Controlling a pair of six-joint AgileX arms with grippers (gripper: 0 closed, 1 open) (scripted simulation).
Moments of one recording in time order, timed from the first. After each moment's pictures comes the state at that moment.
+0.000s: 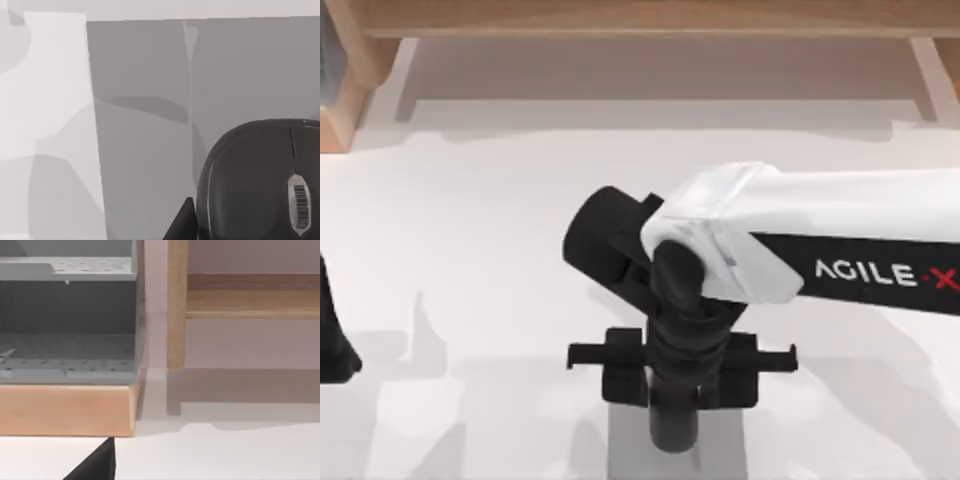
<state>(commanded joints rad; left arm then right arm) 0.00 0.00 0.00 0.00 0.00 0.00 0.93 2.00 1.38 -0.91 0.01 0.97</state>
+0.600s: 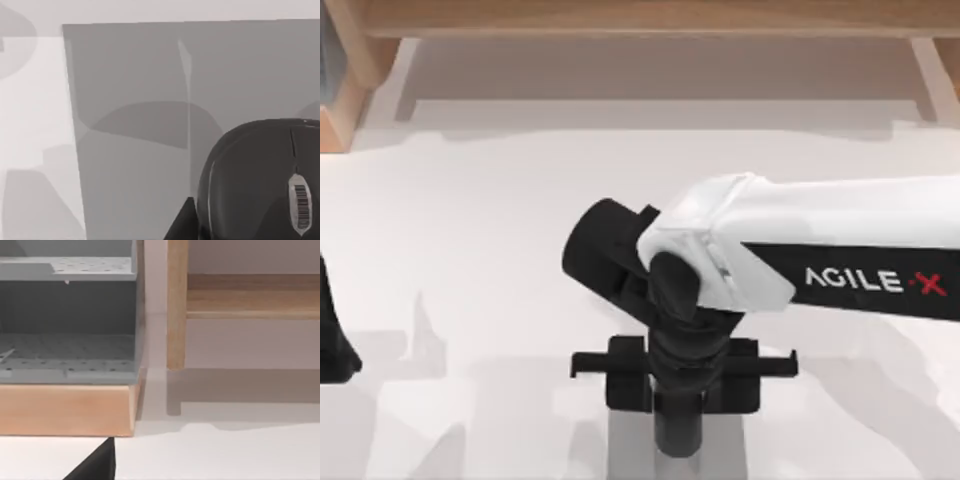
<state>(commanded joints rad) 0.00 0.00 0.00 0.00 0.00 0.00 0.94 2.01 1.37 -0.90 0.03 0.97</state>
